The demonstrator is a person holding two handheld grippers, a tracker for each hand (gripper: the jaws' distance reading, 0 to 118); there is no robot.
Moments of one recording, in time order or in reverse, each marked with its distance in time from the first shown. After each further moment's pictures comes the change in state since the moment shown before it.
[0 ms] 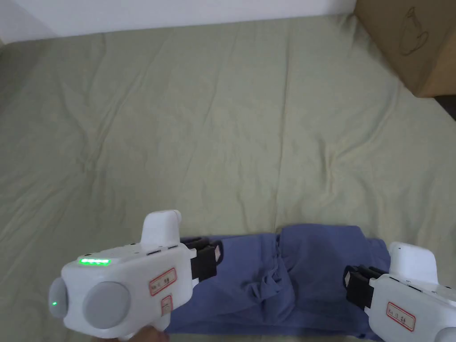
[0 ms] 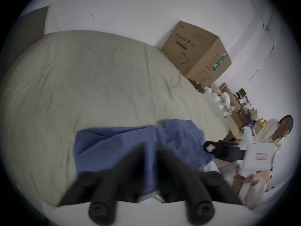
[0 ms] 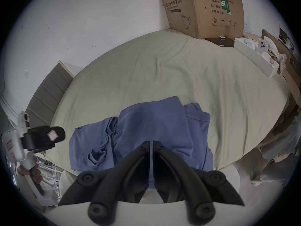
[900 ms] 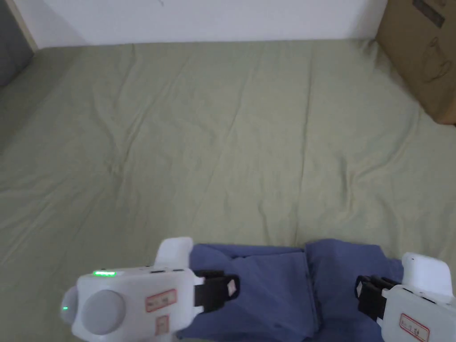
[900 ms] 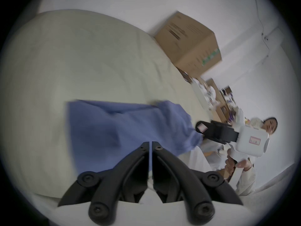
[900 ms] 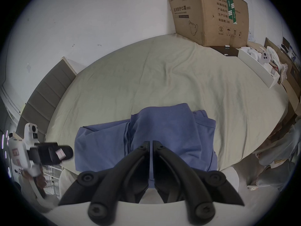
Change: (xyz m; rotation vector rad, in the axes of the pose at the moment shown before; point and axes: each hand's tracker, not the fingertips) left arm -0.059 -0.019 0.034 -0.063 -0.145 0.106; right arm -0.032 0.009 0.005 0.020 -0.009 0.061
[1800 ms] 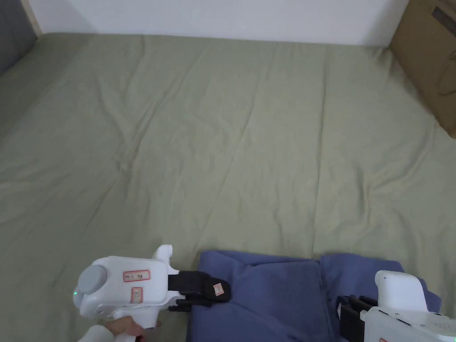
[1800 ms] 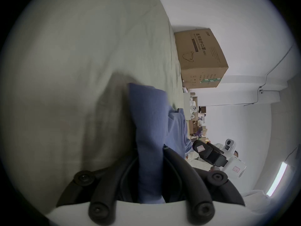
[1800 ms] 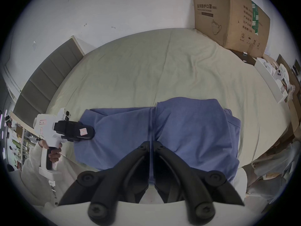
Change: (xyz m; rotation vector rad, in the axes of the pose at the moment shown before) left arm -0.140 0.017 -0.066 -0.171 -0.326 0.392; right arm -0.063 -0.005 -0.026 -0.096 0.013 0.152
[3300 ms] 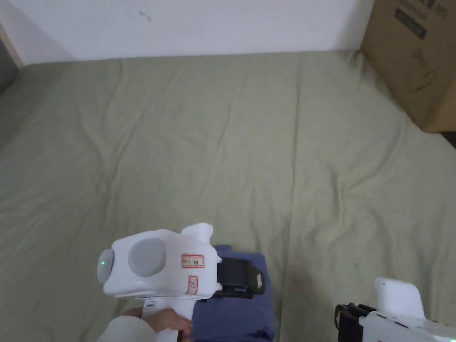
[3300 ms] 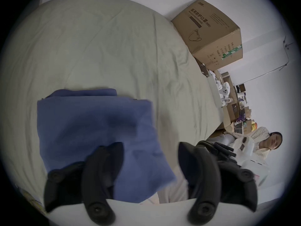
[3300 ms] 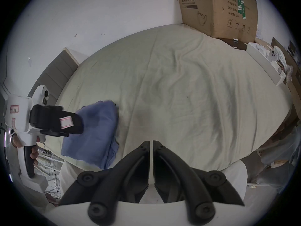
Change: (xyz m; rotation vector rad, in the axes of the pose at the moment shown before) left arm 0.175 -0.021 -0.054 -0.039 0.416 -0.277; right arm 0.055 -0.012 0.010 0.003 0.017 -0.137
